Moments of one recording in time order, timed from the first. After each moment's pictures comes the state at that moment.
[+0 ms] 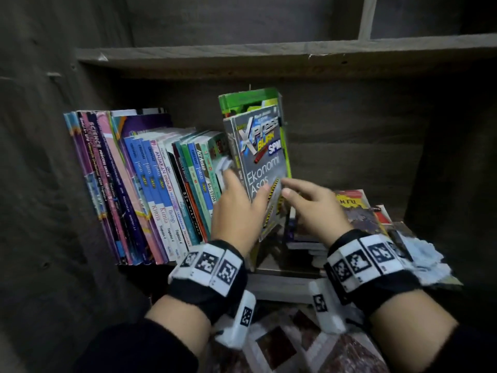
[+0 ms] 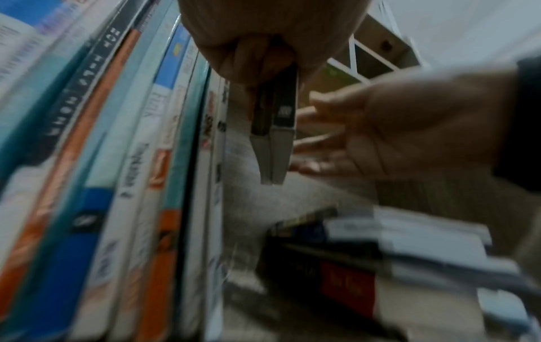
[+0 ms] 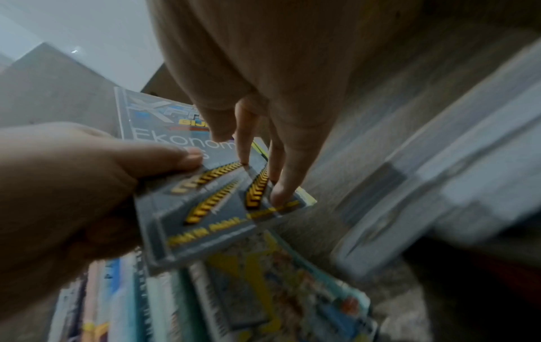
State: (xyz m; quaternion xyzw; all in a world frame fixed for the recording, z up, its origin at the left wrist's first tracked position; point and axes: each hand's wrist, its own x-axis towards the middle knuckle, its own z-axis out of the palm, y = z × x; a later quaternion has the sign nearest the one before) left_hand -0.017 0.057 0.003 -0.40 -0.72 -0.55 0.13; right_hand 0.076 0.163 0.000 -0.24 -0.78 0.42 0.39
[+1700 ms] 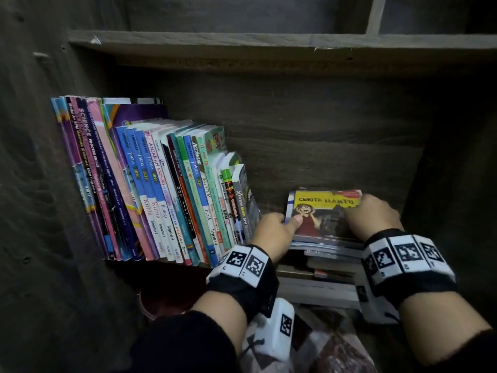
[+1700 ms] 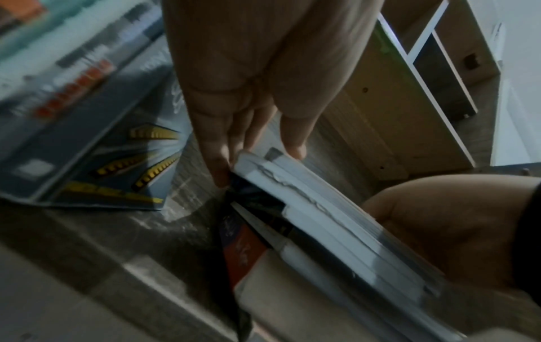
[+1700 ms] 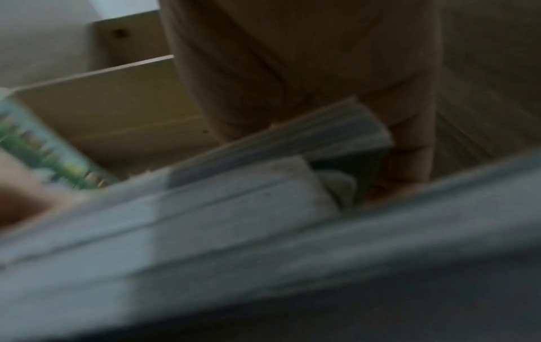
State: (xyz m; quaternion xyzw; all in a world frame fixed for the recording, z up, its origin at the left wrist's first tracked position) left_hand -0.006 0.118 -0.045 -0.43 -0.76 -0.46 -0.18; right_hand 0.128 0.219 0.002 -0.59 -0.77 0.15 0.21
